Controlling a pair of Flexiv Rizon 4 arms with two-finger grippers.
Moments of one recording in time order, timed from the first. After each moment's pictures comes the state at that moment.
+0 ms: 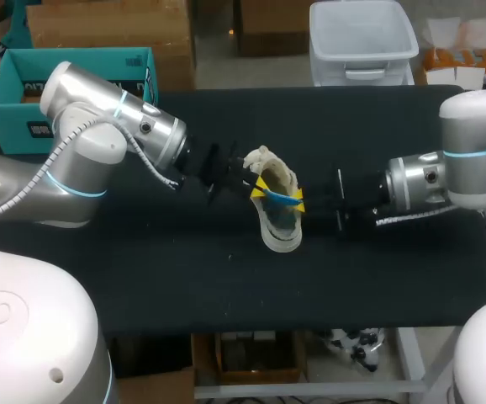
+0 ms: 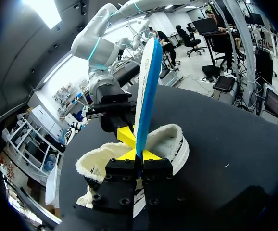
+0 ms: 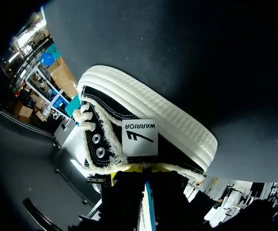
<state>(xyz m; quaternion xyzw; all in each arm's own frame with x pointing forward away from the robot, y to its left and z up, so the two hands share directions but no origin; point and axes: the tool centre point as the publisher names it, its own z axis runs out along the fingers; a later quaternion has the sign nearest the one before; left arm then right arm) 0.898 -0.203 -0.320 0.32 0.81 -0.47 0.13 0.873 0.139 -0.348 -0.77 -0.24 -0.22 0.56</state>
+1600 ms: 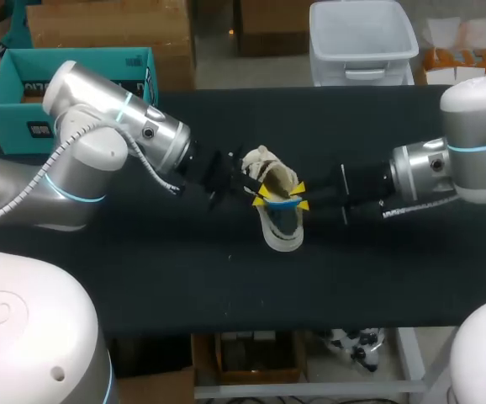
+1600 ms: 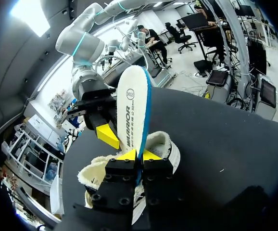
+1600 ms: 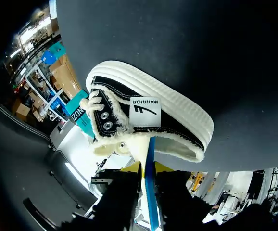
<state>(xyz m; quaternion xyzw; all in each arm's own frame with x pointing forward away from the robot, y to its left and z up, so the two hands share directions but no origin) 0.875 -0.207 -0.318 0.37 0.80 -0.46 0.14 0.859 0.135 -0.322 -0.79 -0.25 -0.22 0.52</state>
